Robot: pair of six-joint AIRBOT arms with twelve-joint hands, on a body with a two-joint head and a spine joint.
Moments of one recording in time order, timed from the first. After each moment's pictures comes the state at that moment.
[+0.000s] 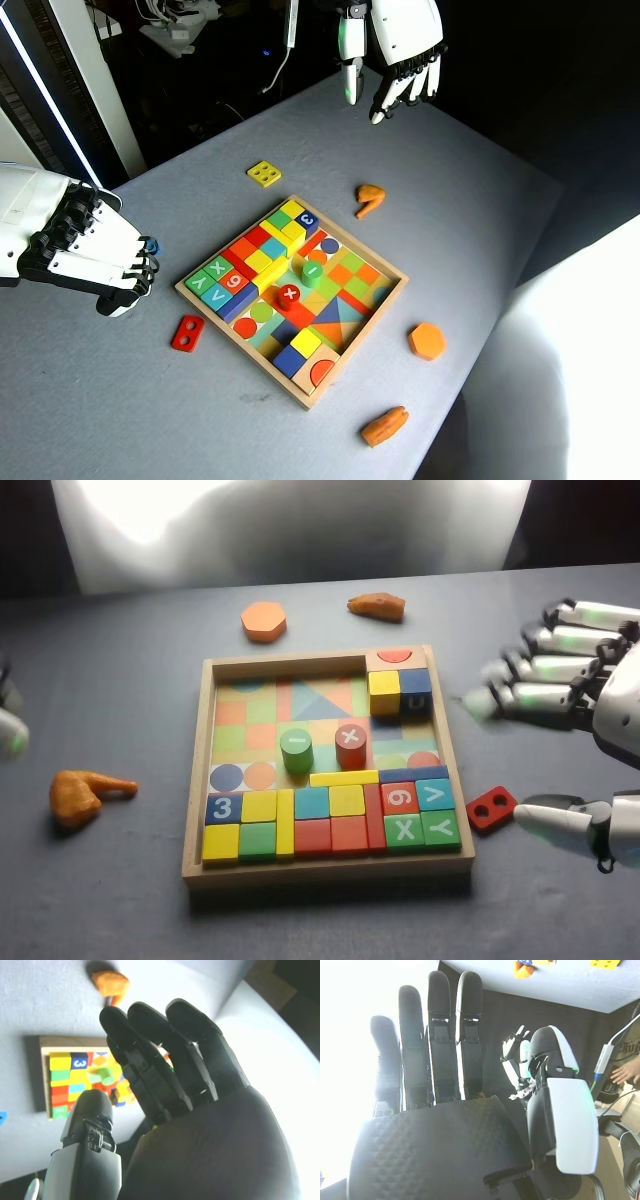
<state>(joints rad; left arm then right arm) -0.26 -0.50 0.77 0.45 0.88 0.68 -0.39 -0.64 0.64 0.05 0.50 -1.26</state>
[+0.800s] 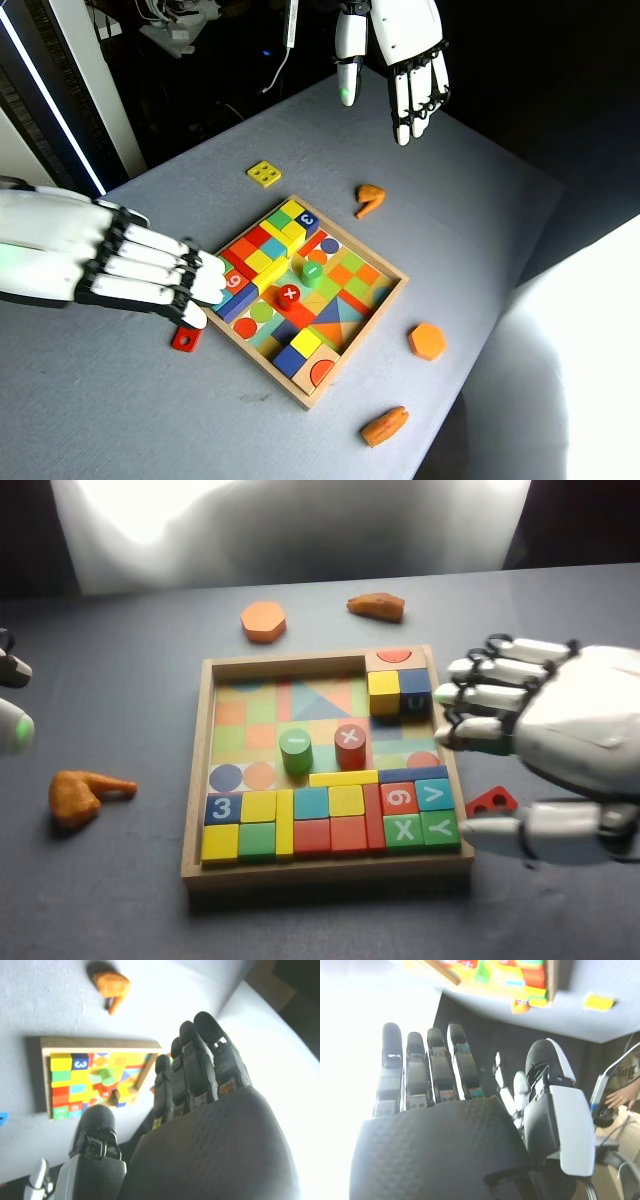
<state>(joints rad) -0.26 -0.50 0.77 0.45 0.88 0.68 -0.36 -0.89 0.77 0.45 0.40 -1.71</state>
